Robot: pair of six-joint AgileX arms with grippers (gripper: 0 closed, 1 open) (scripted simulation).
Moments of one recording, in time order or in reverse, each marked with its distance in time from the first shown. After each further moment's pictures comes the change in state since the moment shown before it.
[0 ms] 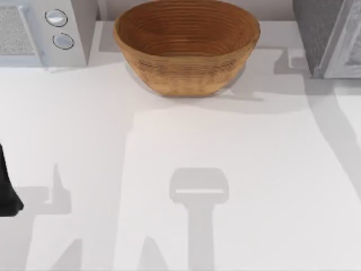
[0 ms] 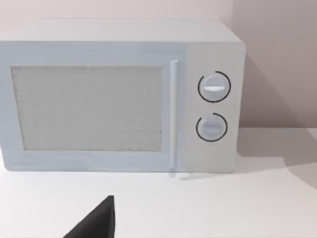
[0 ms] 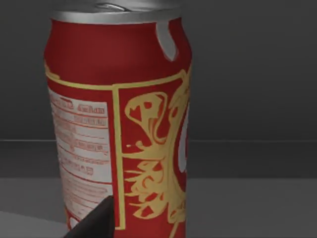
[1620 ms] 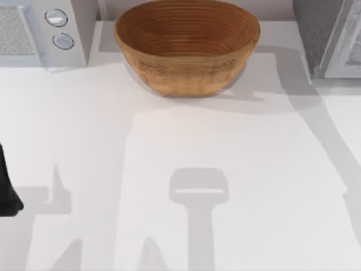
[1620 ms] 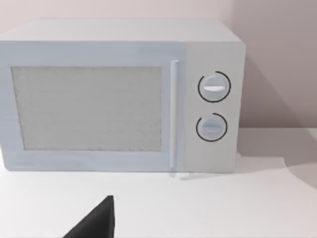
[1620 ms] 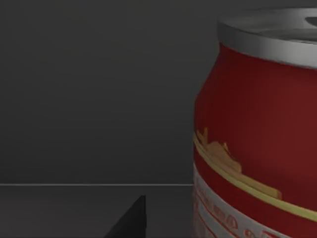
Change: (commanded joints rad) left arm 0.000 0.000 0.000 0.000 0.000 0.000; right arm 0.099 0.270 0.215 0.061 0.112 -0.003
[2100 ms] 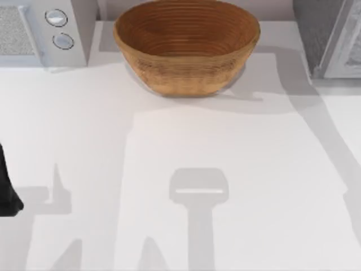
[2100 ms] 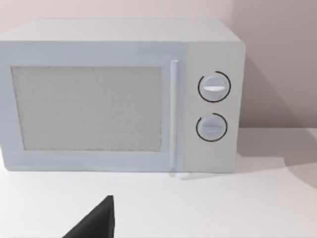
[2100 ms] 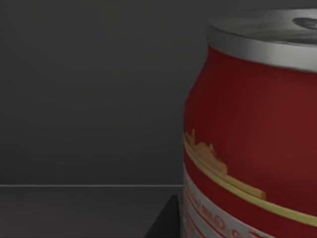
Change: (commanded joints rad) left arm 0.000 0.000 0.000 0.000 0.000 0.000; right arm 0.000 0.000 0.000 0.000 0.000 0.000
